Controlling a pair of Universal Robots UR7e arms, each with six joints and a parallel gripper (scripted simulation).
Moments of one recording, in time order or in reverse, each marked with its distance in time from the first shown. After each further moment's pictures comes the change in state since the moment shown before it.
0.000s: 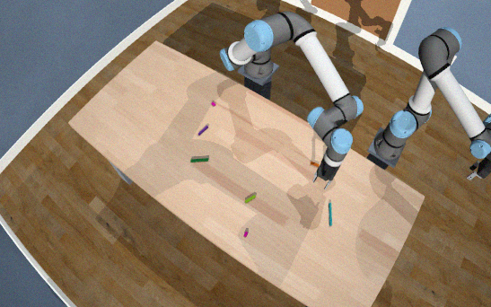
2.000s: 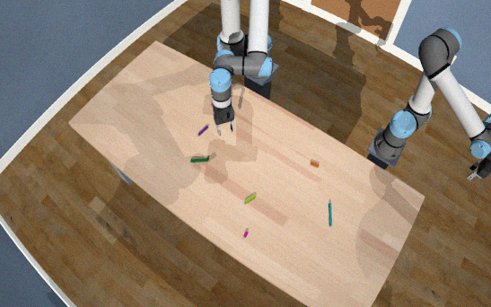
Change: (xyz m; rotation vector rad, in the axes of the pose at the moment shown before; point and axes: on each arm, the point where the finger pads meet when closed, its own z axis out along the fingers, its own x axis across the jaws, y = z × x) left arm 0.000 0.000 0.000 0.000 0.000 0.000; right arm 0.453 -0.037 -0.039 -0.009 0.011 -0.933
